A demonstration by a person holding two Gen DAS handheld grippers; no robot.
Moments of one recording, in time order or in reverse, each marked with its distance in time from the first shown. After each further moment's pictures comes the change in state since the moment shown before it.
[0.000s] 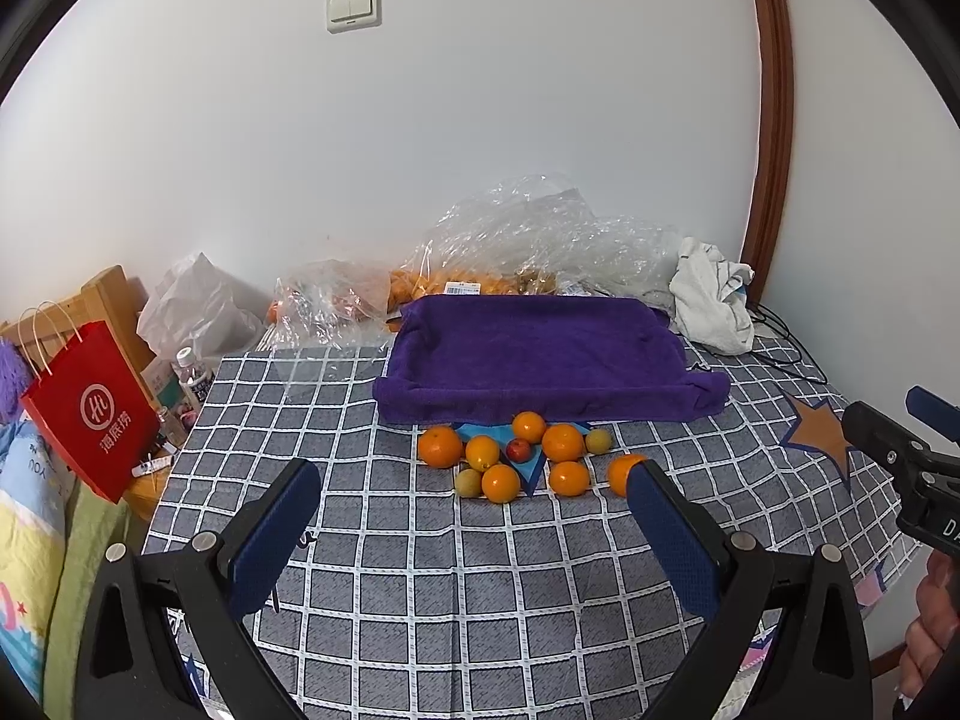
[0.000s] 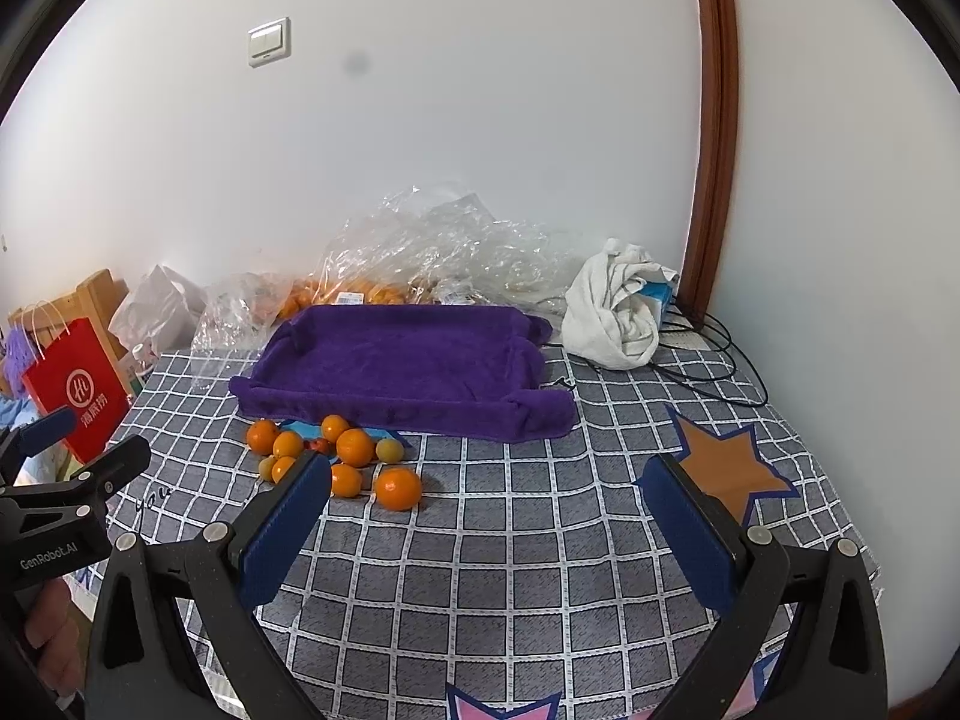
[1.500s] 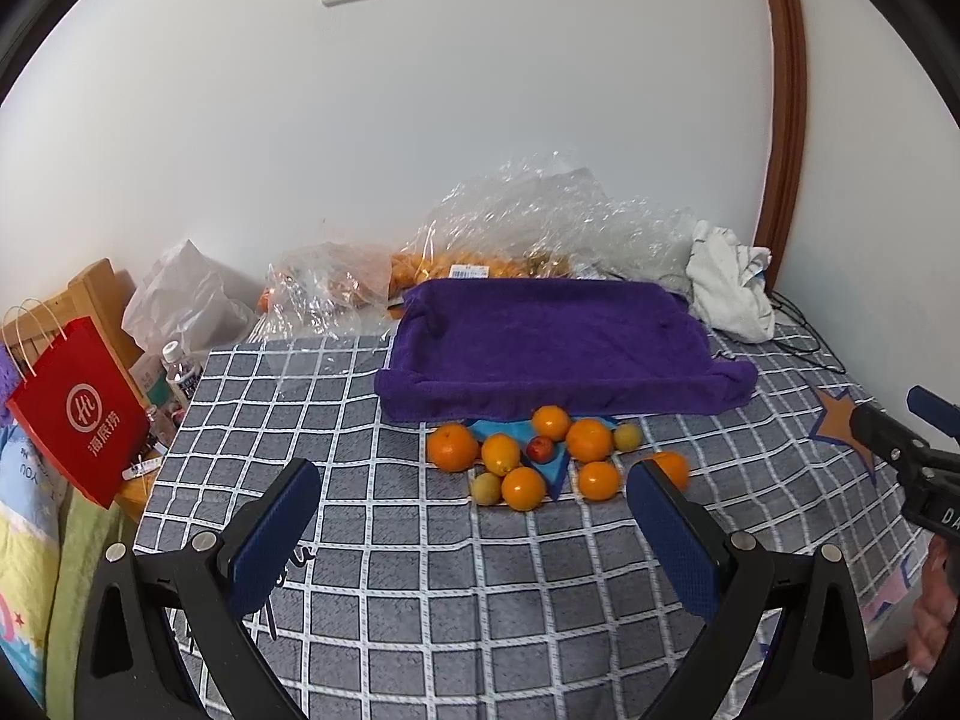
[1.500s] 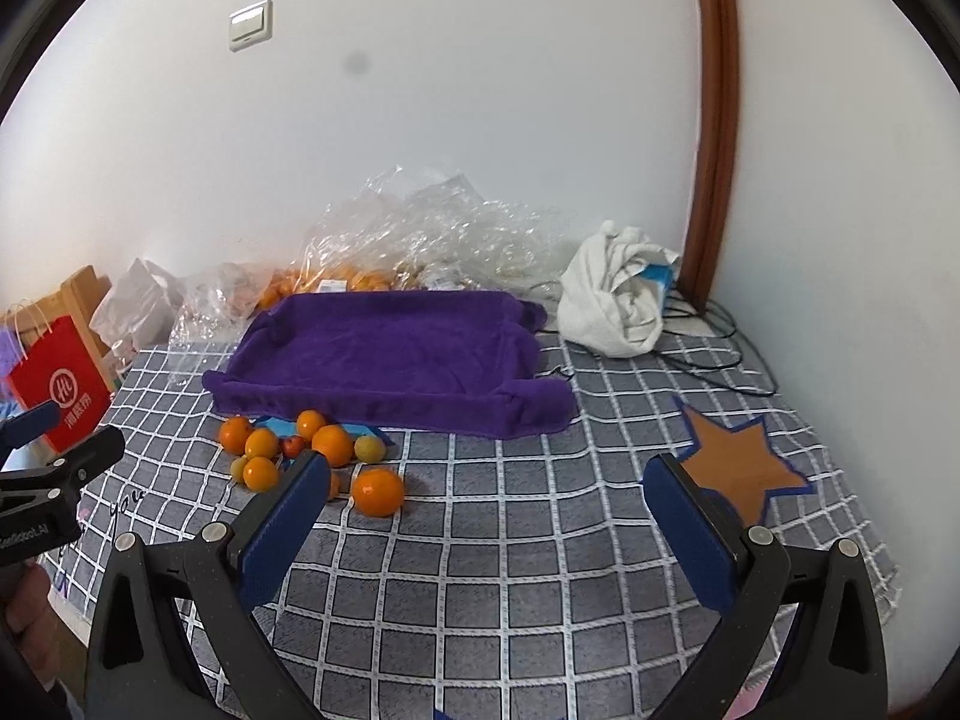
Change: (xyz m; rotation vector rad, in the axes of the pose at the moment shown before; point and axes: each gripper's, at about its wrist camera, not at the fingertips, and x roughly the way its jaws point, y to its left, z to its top) left arm 0.046 0.018 -0.005 0.005 0.031 -0.002; right arm 0.050 -0.006 -0.006 -0.011 0.033 0.001
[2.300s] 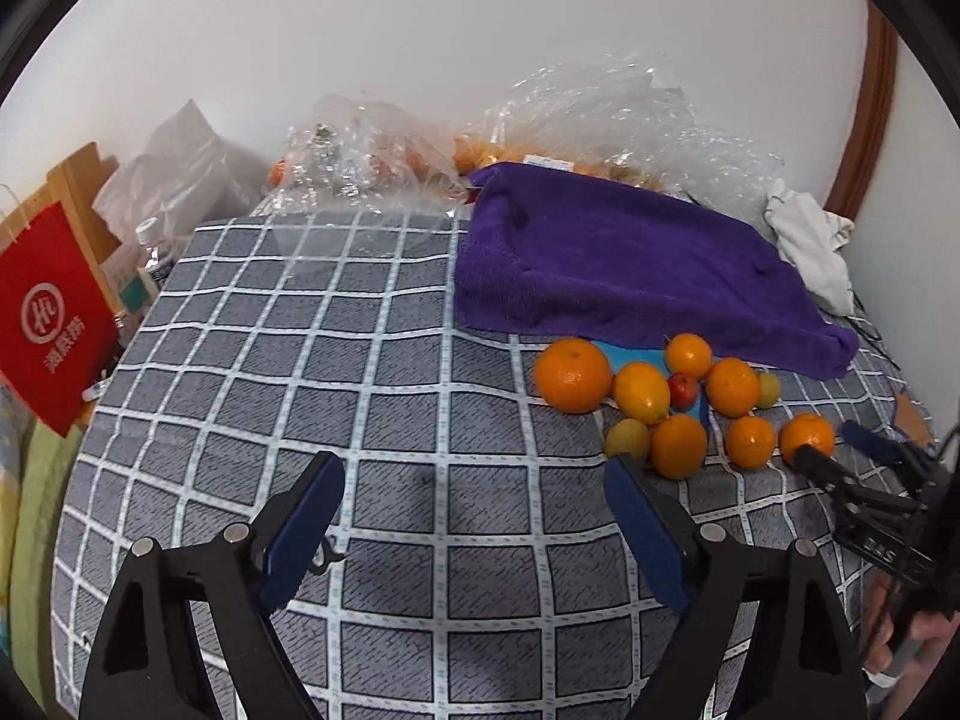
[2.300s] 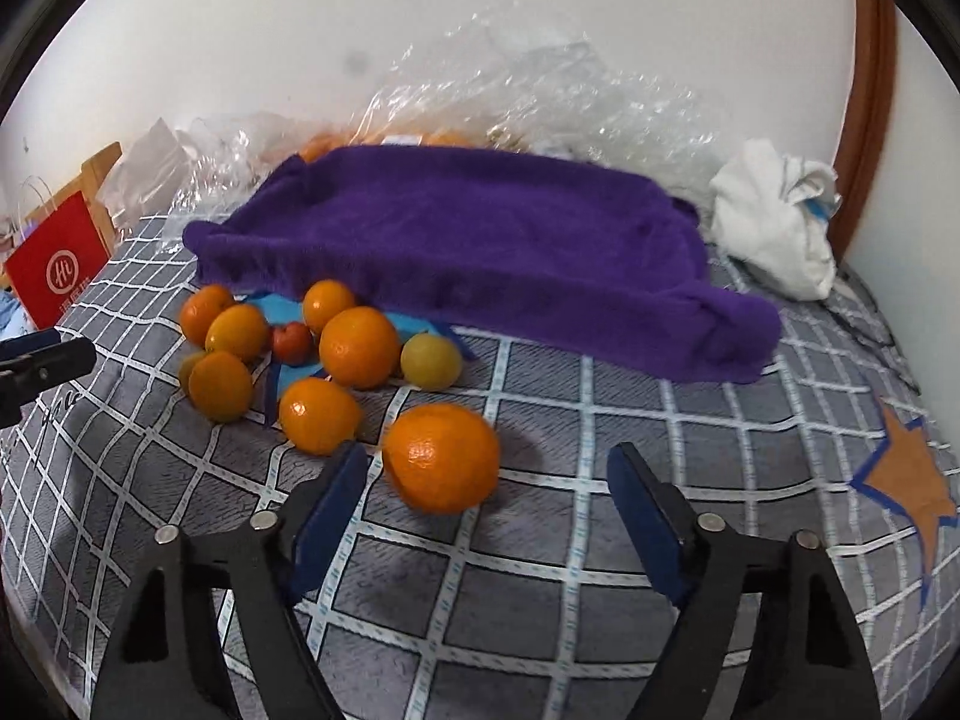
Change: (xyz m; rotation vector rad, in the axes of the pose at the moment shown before) left arm 0.109 0.072 -0.037 -0.107 0.166 -0.044; right arm 0.154 0.061 -0.049 -0.120 0.177 0.123
